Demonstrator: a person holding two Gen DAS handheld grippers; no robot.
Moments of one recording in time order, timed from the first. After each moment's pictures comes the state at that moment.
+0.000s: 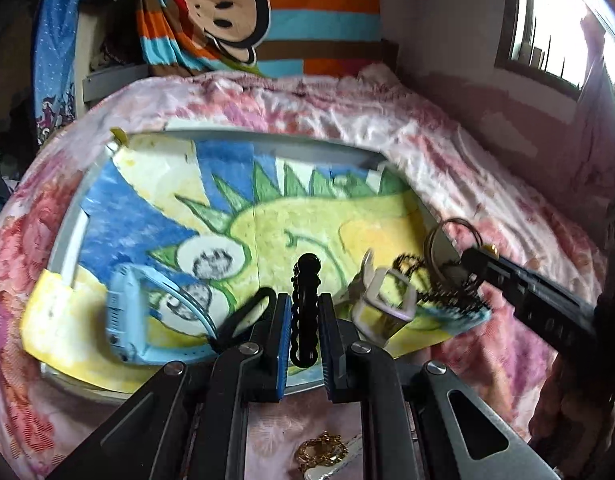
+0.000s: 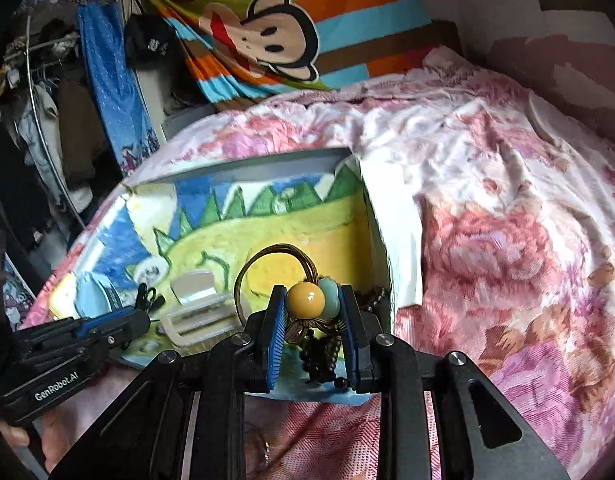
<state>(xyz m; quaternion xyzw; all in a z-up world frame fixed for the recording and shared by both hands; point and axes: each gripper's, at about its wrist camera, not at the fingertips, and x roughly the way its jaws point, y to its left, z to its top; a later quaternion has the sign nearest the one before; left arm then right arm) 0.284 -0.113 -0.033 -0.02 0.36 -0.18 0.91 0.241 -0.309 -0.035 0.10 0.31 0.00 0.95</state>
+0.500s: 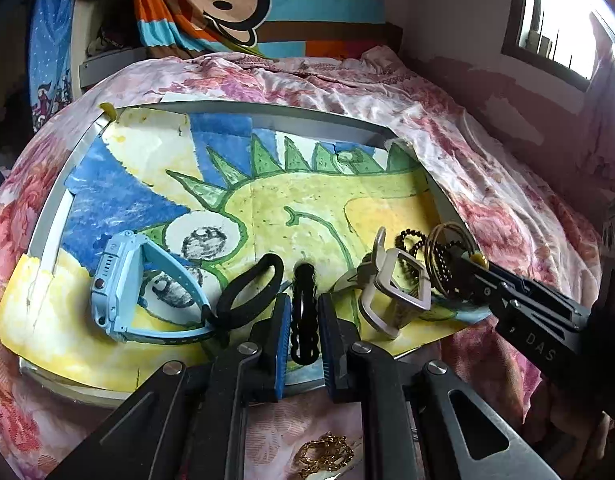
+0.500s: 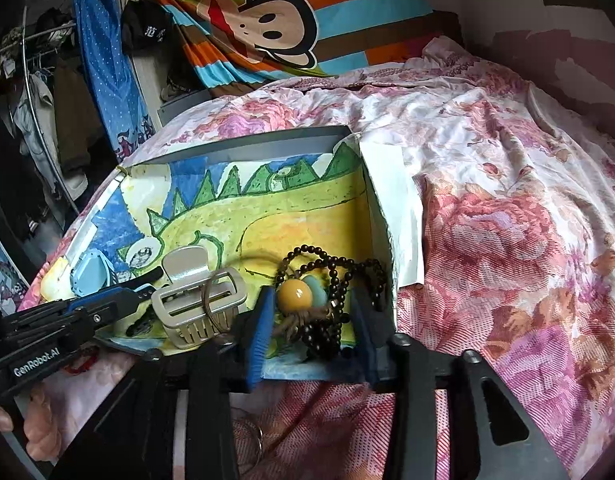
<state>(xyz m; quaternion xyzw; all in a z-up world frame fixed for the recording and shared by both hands) 0.293 -0.116 -0.045 -0.02 0.39 -0.17 0.91 0.235 -0.306 -0.044 0.09 0.33 0.00 0.94</state>
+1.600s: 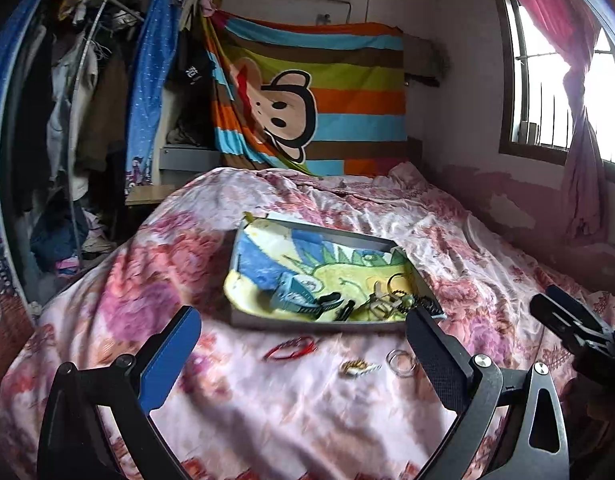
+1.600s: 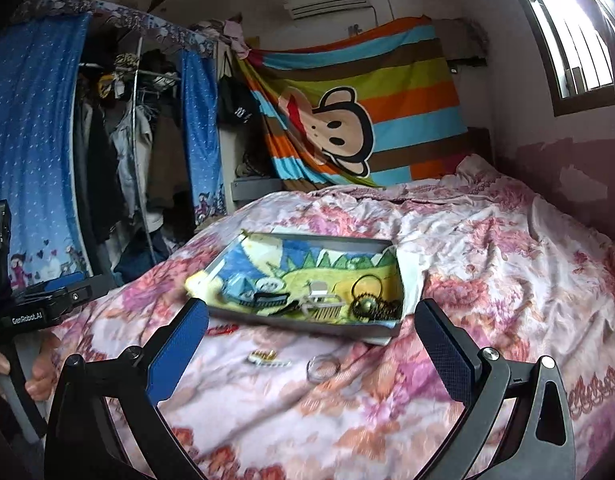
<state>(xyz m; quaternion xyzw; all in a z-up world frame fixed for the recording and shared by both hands) 0.081 -0.002 0.043 -0.06 0.19 -0.09 0.98 0.006 -0.262 0.045 0.02 0.14 0.07 0.99</state>
